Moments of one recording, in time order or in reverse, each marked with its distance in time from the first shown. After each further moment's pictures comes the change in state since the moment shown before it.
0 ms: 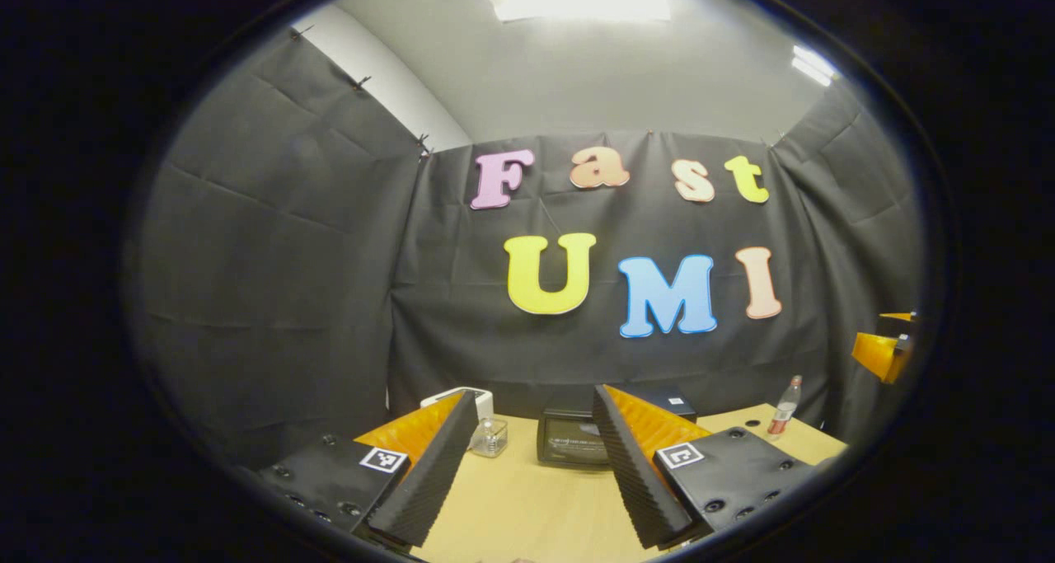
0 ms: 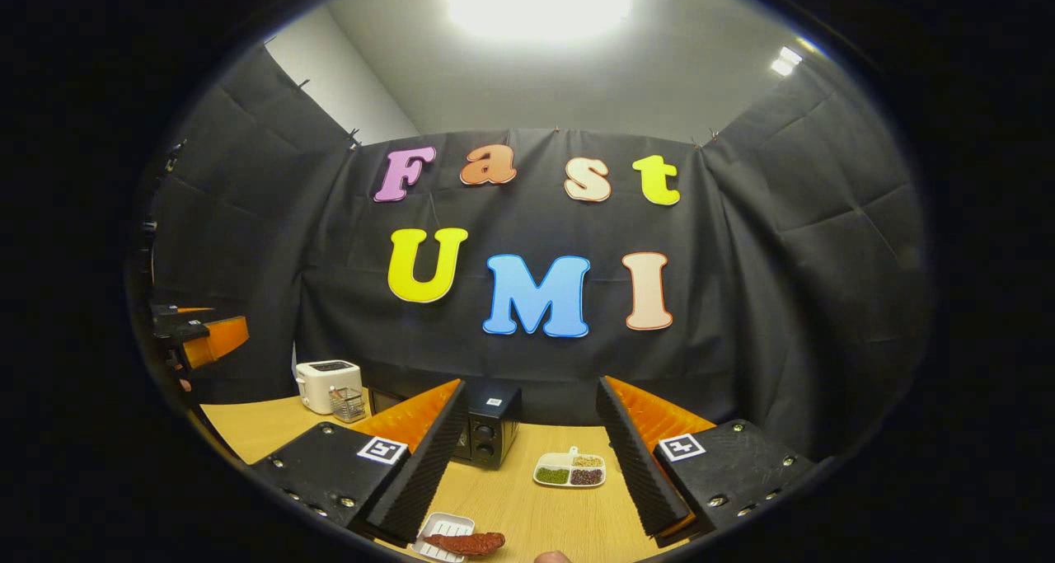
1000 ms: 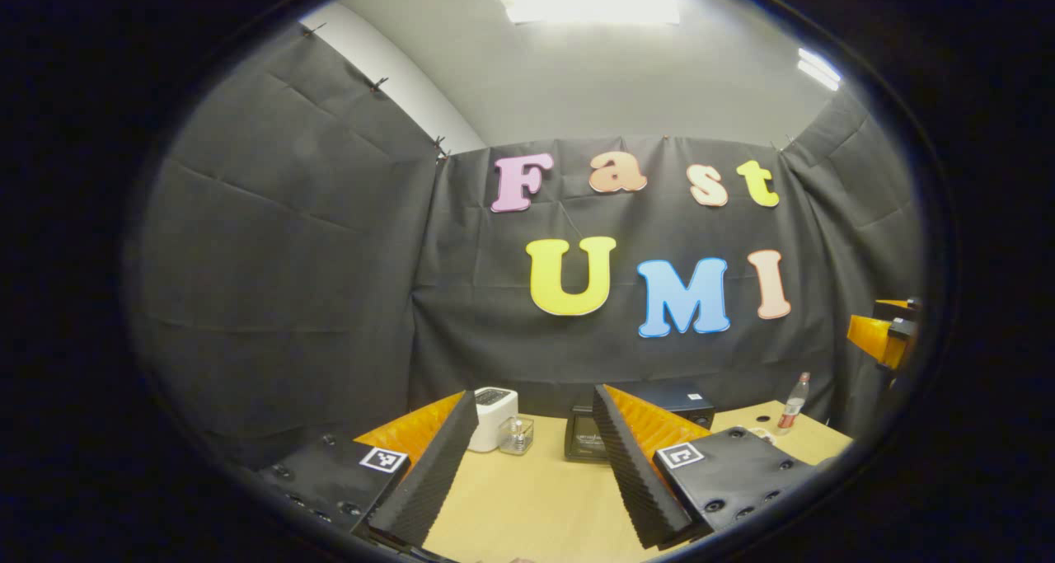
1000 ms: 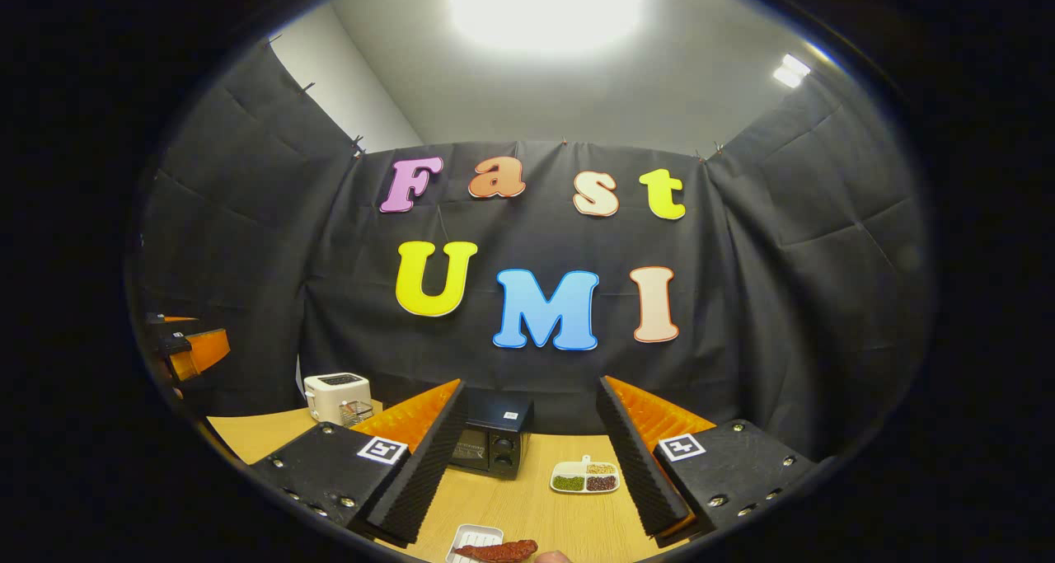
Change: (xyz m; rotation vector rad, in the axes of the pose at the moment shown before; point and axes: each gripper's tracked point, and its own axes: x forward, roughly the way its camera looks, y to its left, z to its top) left arm -0.034 0.069 0.012 0.001 -0.007 0.024; right arm -0.008 0.042 0.030 -0.007 -0.038 -0.022
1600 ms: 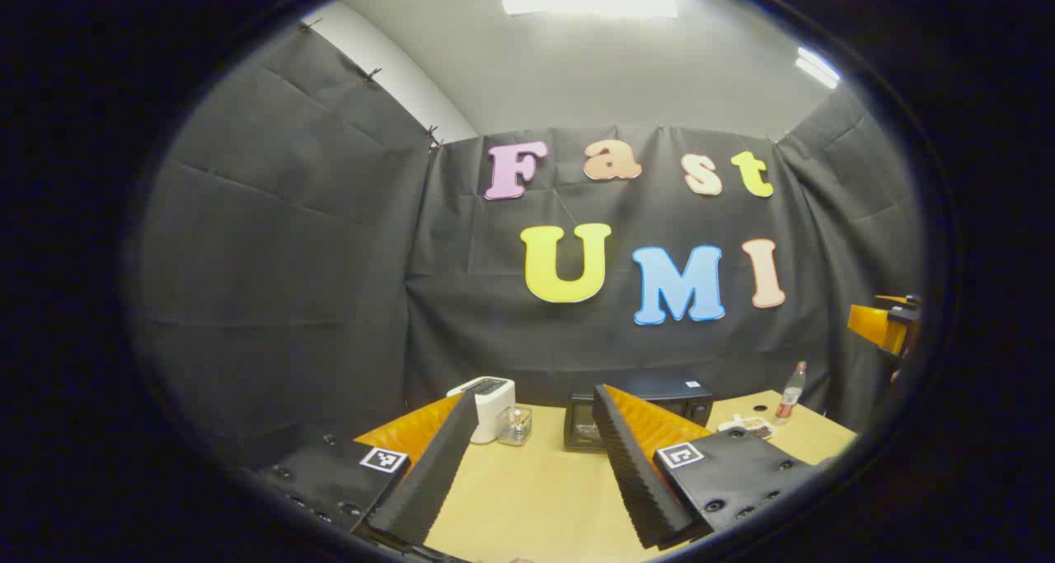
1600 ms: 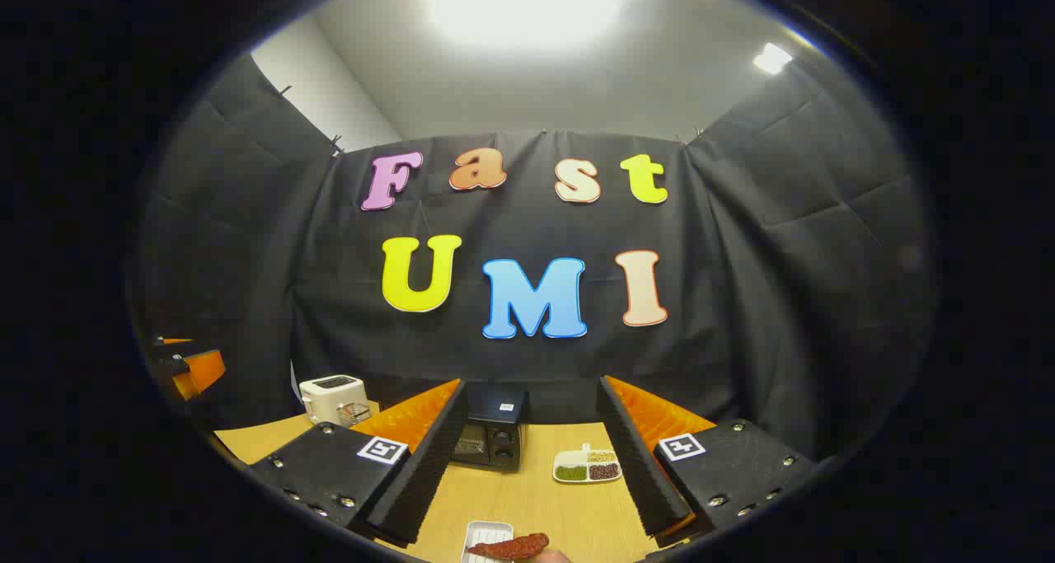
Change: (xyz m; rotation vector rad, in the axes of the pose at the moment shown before) left arm 0.002 0.013 -0.013 -0.009 0.037 -0.025; right arm 0.000 0.003 -0.003 0.028 0.030 -0.041
